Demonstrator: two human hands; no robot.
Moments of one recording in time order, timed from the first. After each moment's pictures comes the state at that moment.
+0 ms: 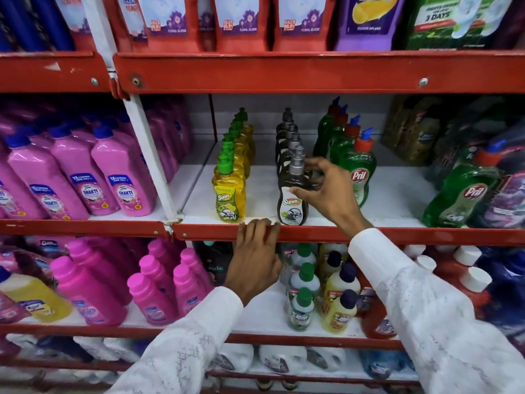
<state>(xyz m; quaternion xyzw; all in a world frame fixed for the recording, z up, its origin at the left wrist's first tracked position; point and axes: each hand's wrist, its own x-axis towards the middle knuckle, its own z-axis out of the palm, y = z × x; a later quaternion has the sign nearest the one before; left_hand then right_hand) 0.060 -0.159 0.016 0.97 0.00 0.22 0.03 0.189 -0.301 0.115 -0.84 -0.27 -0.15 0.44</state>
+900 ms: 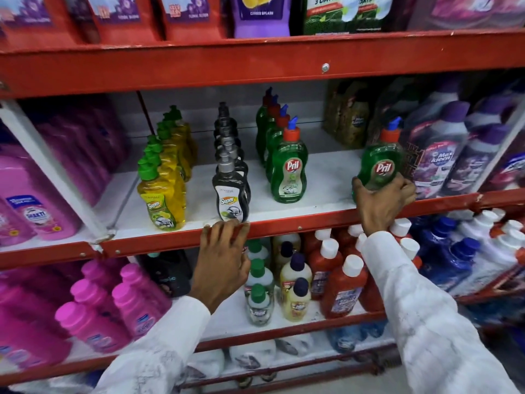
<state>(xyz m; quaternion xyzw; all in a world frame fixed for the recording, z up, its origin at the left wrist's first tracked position) 0.080 -0.199 0.011 0.98 -0.03 0.22 0.00 0.244 -0.482 0.055 -0.80 0.18 -0.36 0.45</state>
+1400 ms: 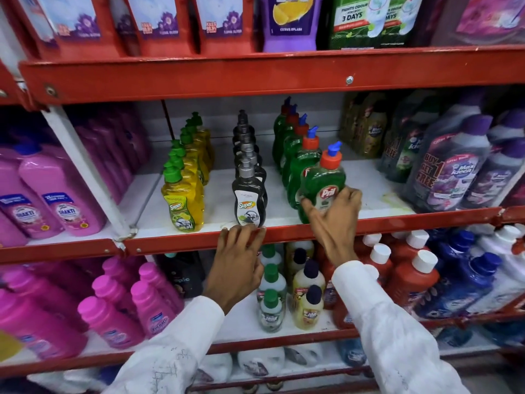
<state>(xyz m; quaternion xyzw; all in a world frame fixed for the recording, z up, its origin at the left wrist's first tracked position) 0.077 -0.195 0.016 0.98 -0.05 0.20 0.00 0.186 -0.382 0.060 -0.86 -0.01 -0.28 0.42</state>
